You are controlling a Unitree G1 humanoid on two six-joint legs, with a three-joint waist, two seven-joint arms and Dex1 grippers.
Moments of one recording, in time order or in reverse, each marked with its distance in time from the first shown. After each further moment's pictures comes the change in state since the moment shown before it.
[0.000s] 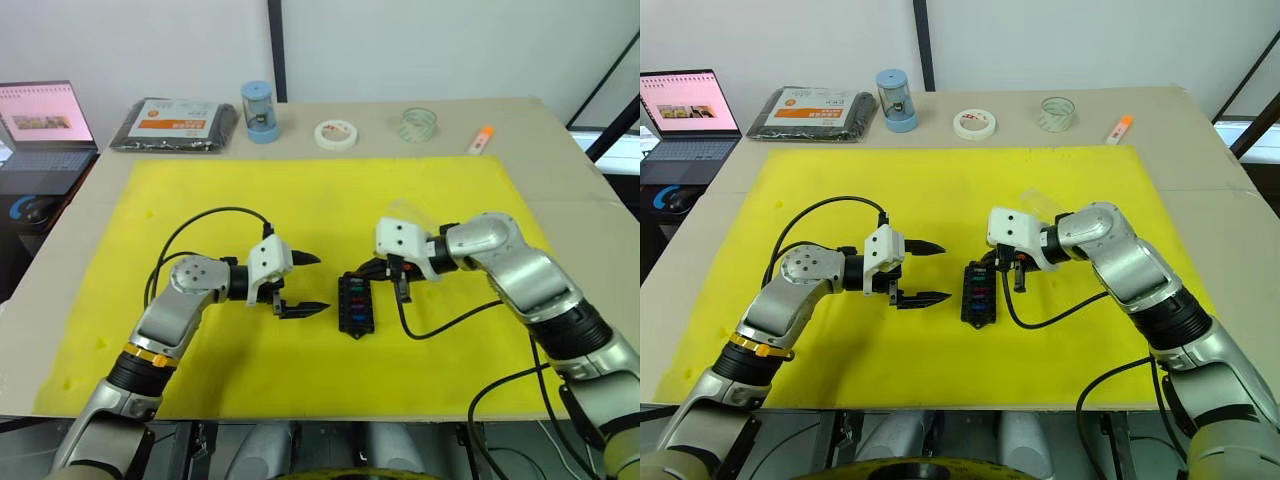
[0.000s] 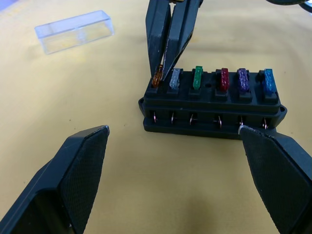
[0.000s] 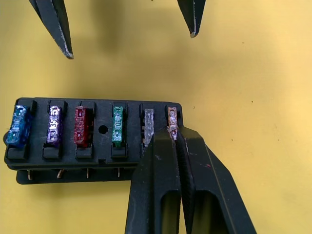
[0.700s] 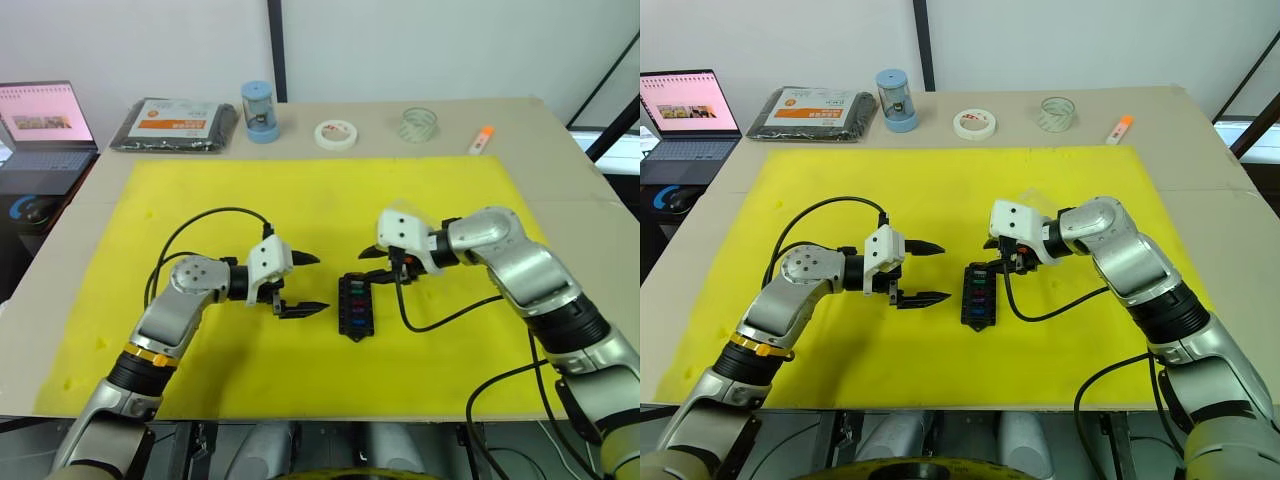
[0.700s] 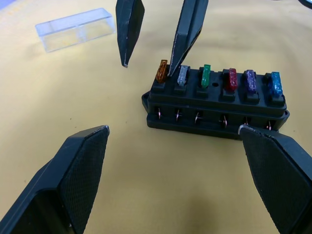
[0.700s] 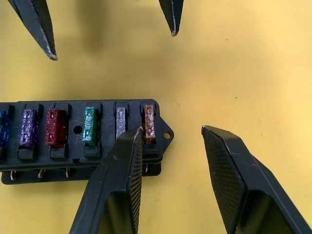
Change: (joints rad) left arm 0.000 -0.001 0.000 0.012 0.007 -0.011 -0.003; right arm -0.004 0.013 -0.033 0.023 0.005 0.018 0.010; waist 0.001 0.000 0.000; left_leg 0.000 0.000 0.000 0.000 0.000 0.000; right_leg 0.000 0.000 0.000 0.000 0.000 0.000
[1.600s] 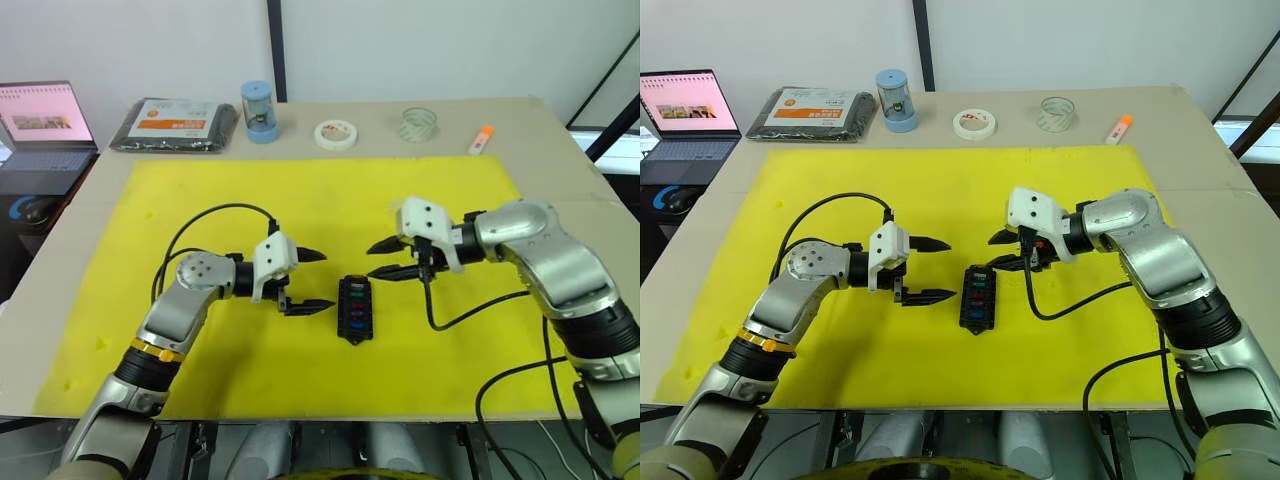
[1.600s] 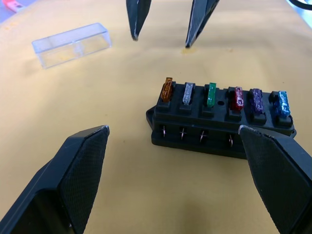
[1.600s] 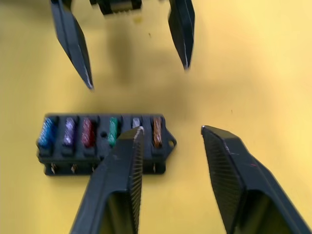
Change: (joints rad) left arm -0.027 -0.027 -0.006 0.005 -0.005 -0.004 -0.016; right arm 0.034 -0.029 -0.131 -0.112 0.134 0.053 0.031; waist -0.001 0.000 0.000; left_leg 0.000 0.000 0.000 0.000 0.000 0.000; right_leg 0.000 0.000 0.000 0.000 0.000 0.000
